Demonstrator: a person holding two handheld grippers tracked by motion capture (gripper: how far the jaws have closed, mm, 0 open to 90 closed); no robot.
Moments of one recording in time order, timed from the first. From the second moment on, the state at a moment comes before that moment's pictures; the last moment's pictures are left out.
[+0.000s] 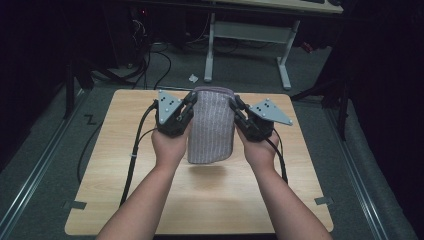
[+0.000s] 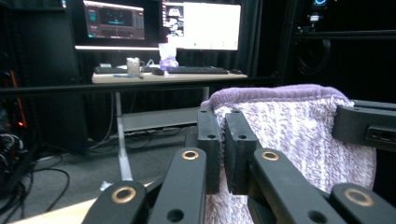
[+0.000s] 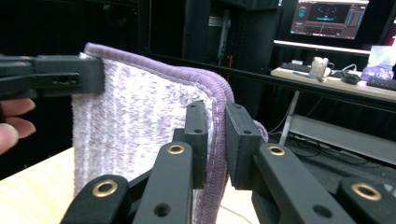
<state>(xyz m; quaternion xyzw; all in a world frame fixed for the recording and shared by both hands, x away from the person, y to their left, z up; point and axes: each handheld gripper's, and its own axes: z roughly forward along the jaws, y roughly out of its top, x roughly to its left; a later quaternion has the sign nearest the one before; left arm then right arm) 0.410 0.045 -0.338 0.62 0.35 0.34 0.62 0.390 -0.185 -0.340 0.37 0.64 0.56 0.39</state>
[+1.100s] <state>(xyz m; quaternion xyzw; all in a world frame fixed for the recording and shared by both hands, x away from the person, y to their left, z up) 0.473 0.037 -0.321 0.63 0.37 0.31 0.61 0.458 -0.195 -0.321 0.39 0.63 0.55 0.38</state>
